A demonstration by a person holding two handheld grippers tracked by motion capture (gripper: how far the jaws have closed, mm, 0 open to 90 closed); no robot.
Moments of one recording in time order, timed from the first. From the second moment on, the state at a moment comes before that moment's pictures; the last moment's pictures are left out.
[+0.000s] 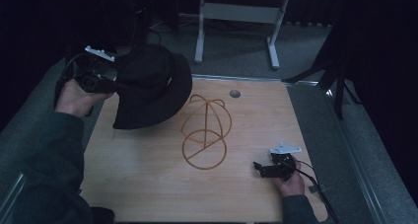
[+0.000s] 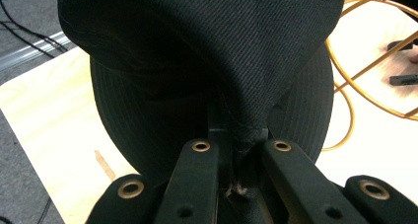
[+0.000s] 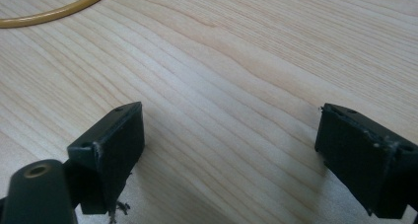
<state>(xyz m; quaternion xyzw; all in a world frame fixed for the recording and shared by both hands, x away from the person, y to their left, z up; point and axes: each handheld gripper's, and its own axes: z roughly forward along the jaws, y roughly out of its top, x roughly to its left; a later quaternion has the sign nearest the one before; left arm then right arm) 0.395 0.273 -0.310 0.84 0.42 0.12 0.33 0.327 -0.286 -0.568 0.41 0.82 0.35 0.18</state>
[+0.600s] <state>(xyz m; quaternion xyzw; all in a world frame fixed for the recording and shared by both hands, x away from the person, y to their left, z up) 0.391 0.273 -0.298 0.84 0.40 0.12 0.34 0.327 -0.286 -0.568 0.41 0.82 0.35 0.18</state>
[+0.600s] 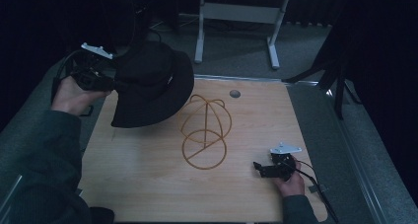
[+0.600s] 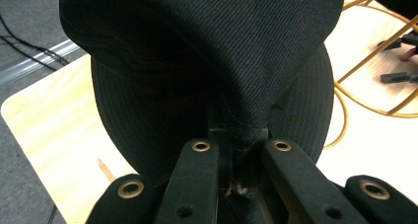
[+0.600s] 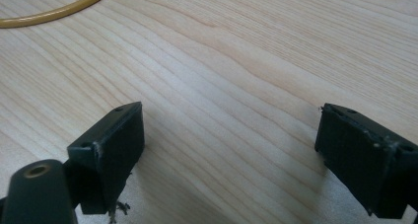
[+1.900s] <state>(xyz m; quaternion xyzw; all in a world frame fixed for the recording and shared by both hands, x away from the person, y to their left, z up) 0.383 0.270 -0.267 0.86 0.34 0.12 0.36 0.327 -0.286 -0.567 0.41 0.82 0.35 0.18</state>
